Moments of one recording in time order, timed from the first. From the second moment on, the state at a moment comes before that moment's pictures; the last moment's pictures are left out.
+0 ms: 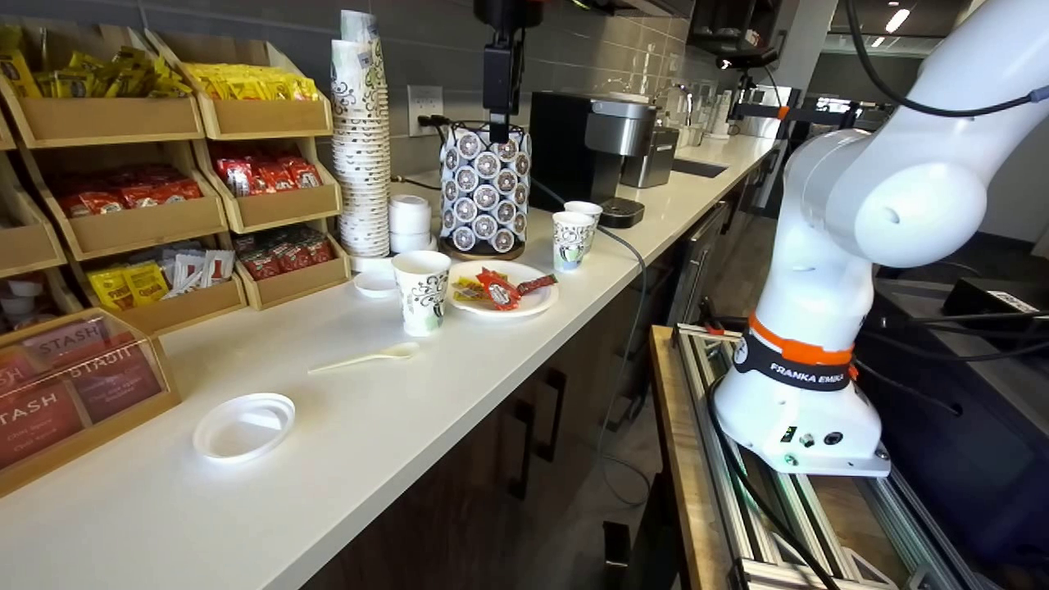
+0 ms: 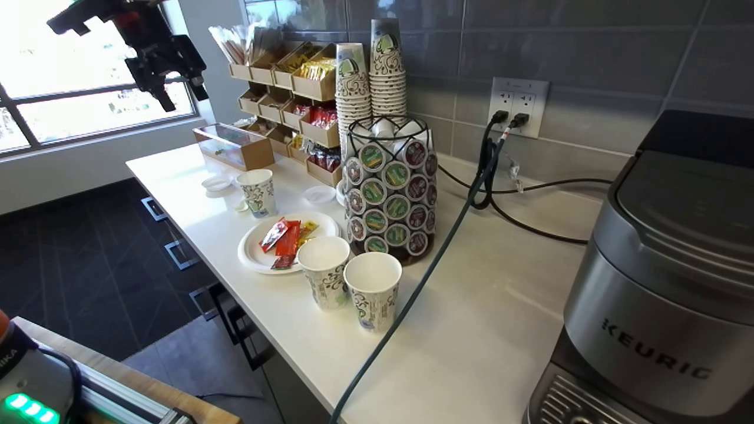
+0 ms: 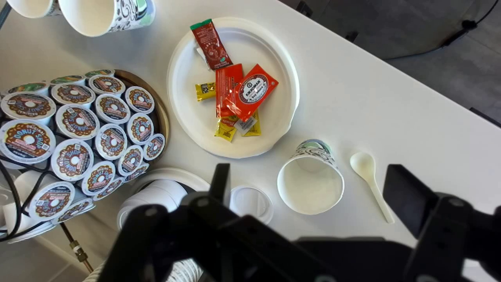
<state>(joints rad) -0.05 -0.53 0.09 -2.39 -0.24 1.90 0.02</state>
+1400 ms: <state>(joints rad) -0.01 -0.28 0.07 -2.45 -0.03 2.25 0.17</state>
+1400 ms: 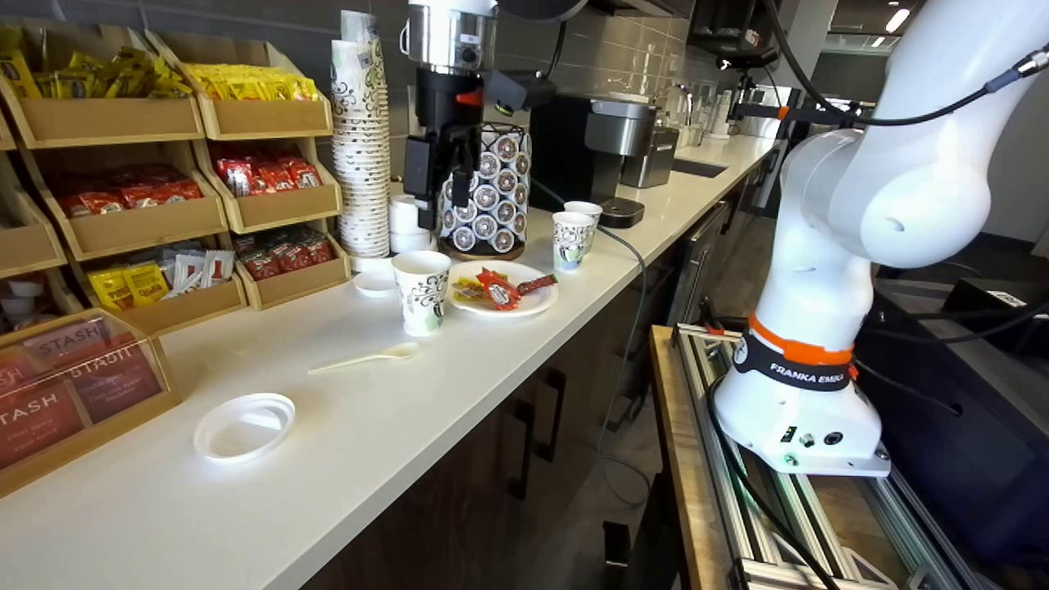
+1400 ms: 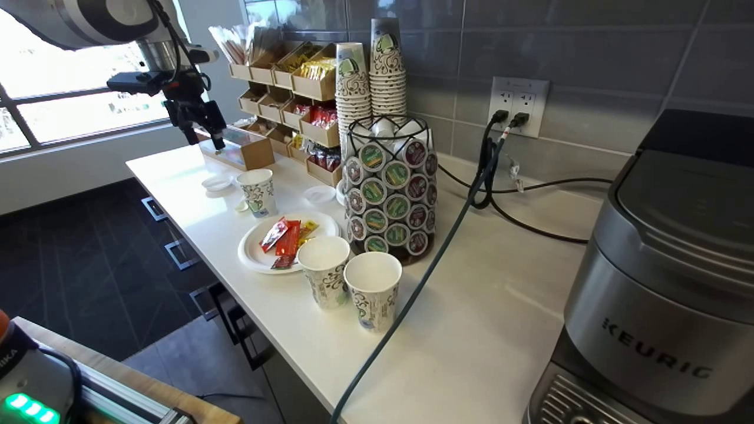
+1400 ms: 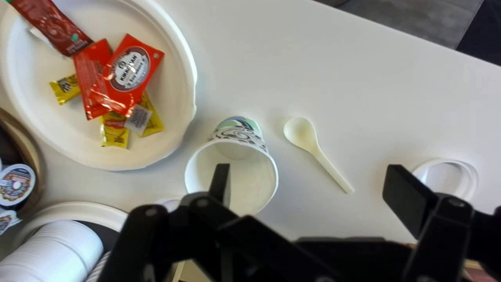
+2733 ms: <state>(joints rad) 0.00 -0.02 0.05 -2.45 -0.27 2.61 0.35</state>
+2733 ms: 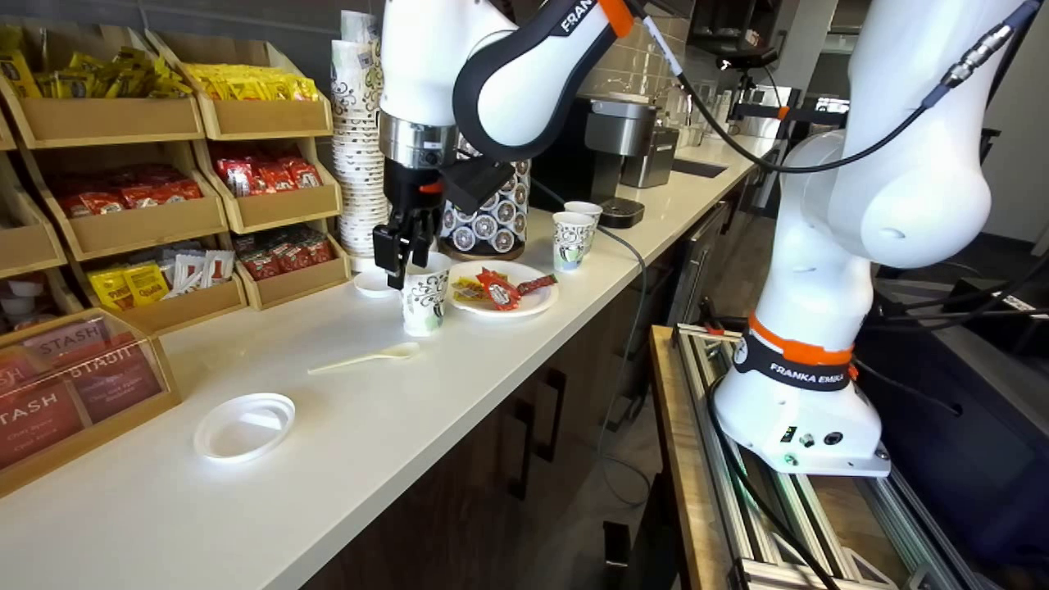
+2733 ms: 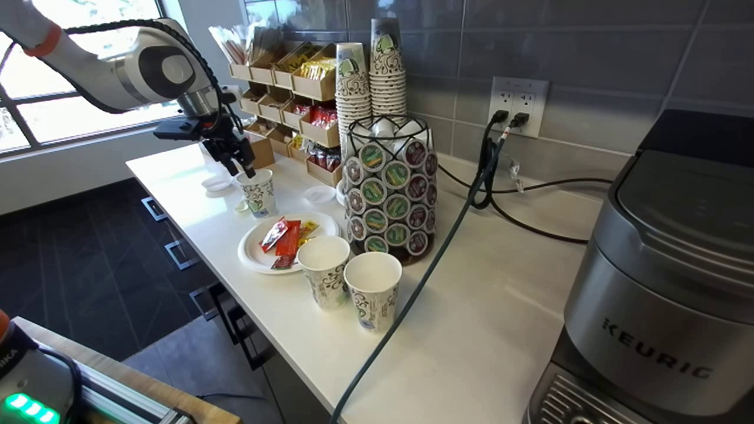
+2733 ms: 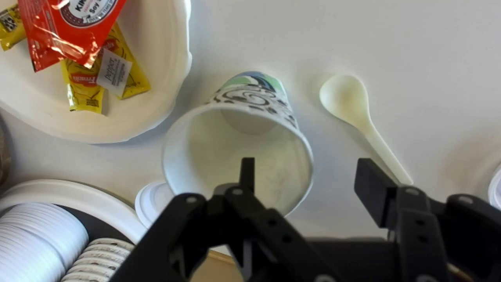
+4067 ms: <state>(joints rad) 0.11 -0.10 -0.04 -2.42 0.22 2.59 0.17</state>
